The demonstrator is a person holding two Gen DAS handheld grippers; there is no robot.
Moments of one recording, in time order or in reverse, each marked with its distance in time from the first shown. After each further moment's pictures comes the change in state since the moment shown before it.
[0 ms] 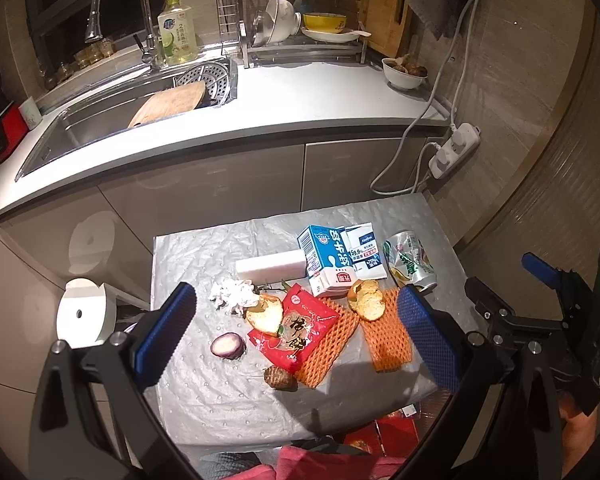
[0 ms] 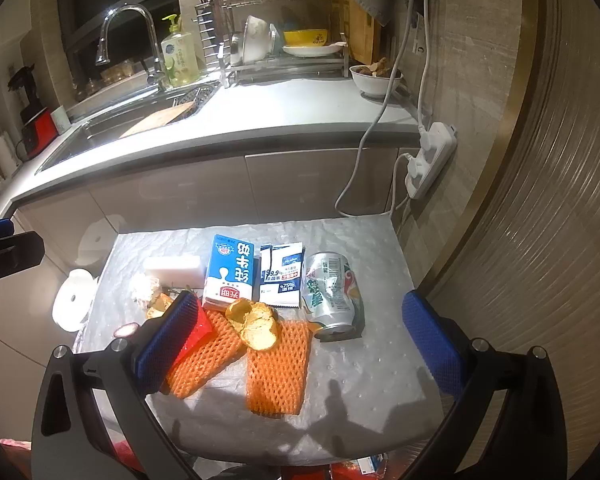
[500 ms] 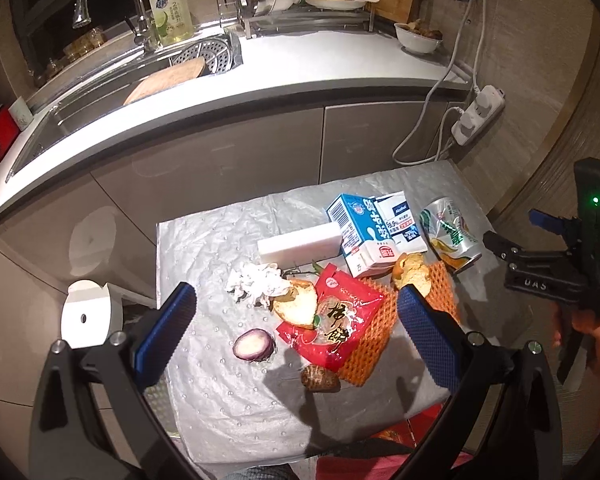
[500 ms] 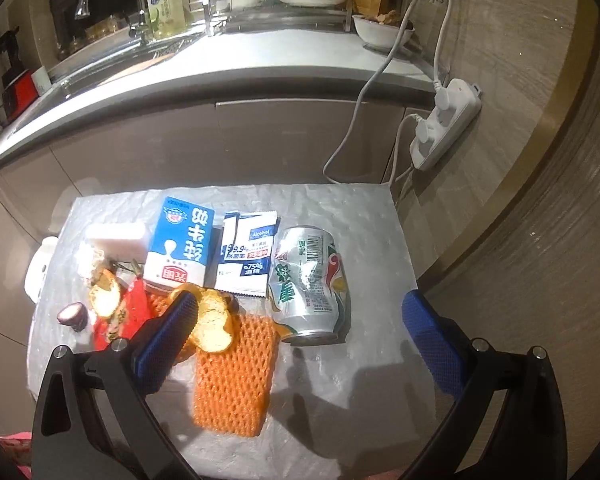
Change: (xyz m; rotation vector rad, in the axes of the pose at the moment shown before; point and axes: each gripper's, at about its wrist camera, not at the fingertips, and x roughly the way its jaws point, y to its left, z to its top) left arm 0.063 0.037 -0.023 0.051 0.064 0.020; right arm 0.101 -0.019 -0.005 -0.088 0.134 -0.050
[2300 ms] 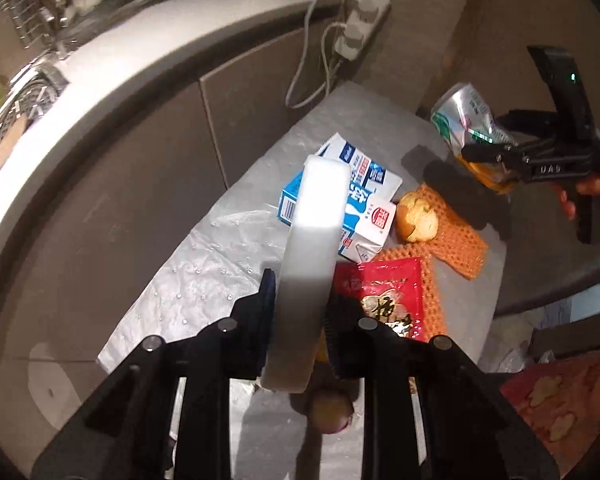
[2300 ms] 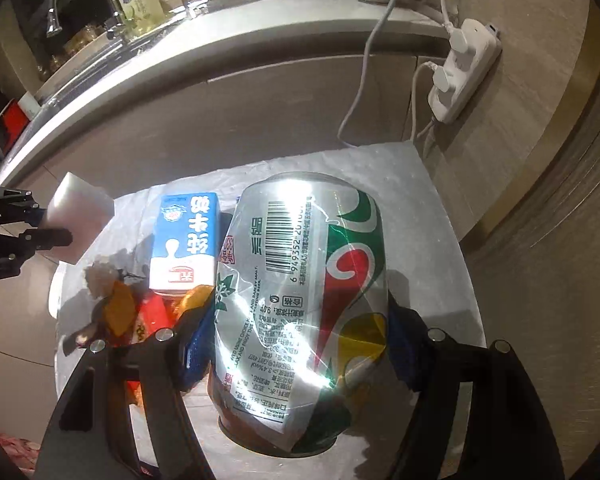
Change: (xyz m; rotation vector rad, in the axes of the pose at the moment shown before) left arm 0.105 0.038 0.051 0.544 0.090 -0.410; right arm -0.005 0.017 0.005 0.135 0.064 0.113
